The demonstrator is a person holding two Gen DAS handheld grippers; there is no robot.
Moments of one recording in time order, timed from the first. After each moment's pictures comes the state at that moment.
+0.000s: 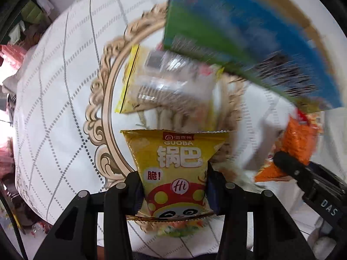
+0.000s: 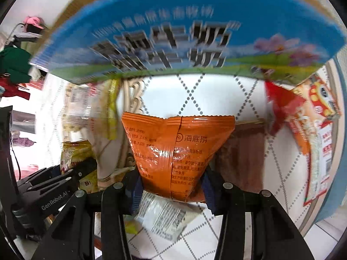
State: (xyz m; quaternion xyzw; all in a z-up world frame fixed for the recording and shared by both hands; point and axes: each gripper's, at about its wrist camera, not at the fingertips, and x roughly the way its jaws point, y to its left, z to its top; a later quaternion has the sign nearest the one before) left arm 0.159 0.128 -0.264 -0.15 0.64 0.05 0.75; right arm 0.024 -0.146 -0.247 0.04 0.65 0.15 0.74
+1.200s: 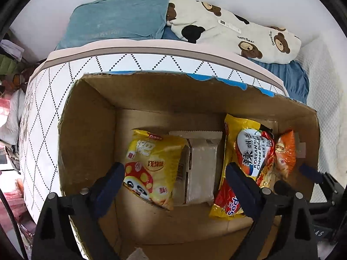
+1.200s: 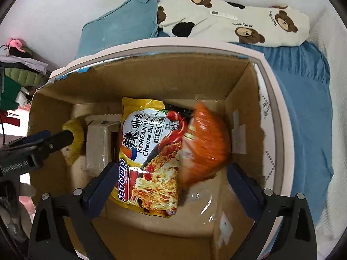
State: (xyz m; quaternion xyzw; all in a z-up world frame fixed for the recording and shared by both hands) left arm 0.462 0.122 -0.218 -0.09 0.66 0.01 0.75; right arm 0.309 -0.194 -0.192 0.03 0.66 0.11 0.75
